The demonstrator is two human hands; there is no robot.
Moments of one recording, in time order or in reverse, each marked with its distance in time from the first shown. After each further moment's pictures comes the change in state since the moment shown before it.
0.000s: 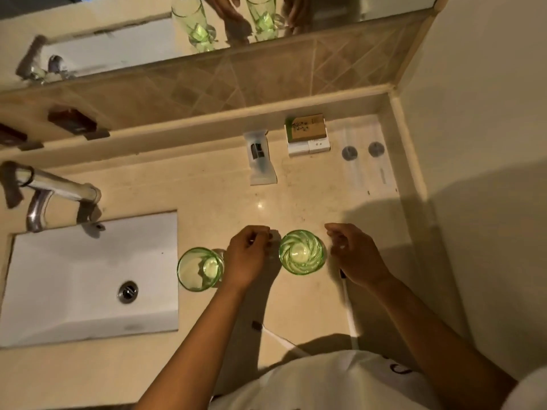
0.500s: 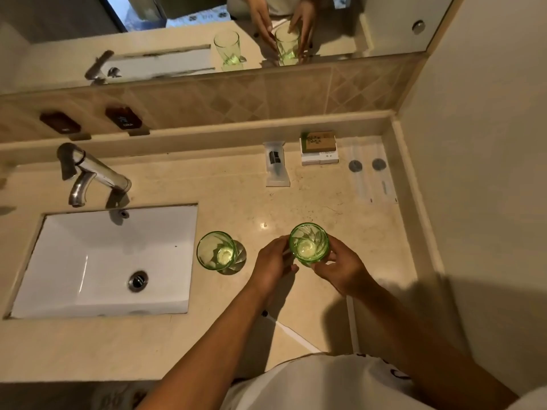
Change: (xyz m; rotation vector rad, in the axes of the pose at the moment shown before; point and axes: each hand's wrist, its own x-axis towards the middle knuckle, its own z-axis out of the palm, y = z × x) left_hand -0.061 -0.012 0.011 -0.326 -0.218 -0.127; right_hand -0.048 -0.010 0.030 0.041 -0.092 -0.138
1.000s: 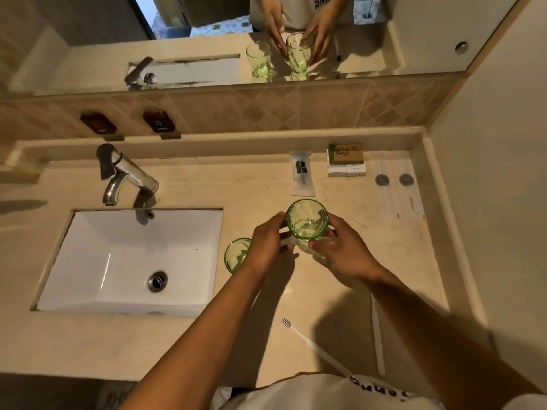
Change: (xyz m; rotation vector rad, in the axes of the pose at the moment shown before) left_hand 0.007 0.064 -0.053 -0.073 0.090 0.071; right_hand 0.053 -0.081 0.016 0.180 -0.052 0.060
